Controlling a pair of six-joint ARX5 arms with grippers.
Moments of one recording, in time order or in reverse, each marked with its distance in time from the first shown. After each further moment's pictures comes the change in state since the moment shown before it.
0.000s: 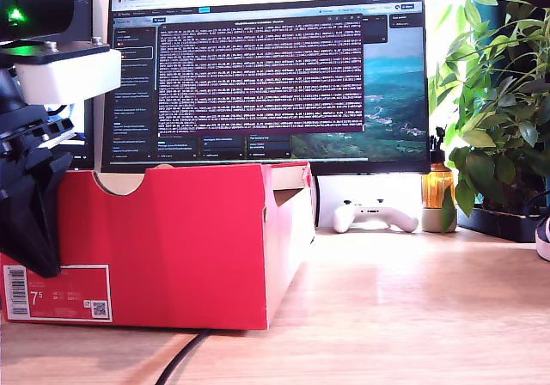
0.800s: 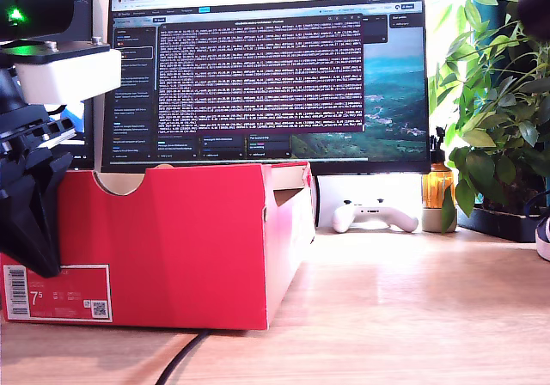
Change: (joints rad) left arm 0.000 0.000 0.000 0.001 0.001 0.000; right arm -0.048 0.131 -0.011 0.073 -0.056 0.138
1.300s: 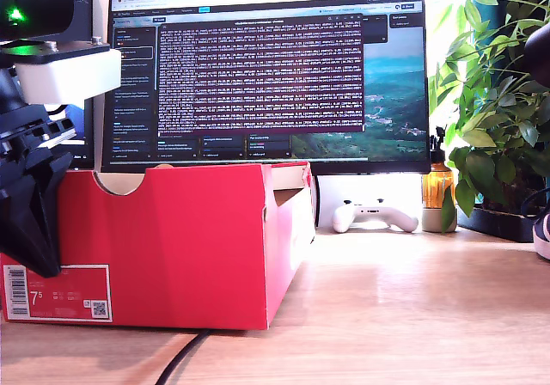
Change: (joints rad) left arm 0.000 0.000 0.000 0.000 0.000 0.000; right arm -0.010 0.000 -0.124 0.123 -0.030 0.142
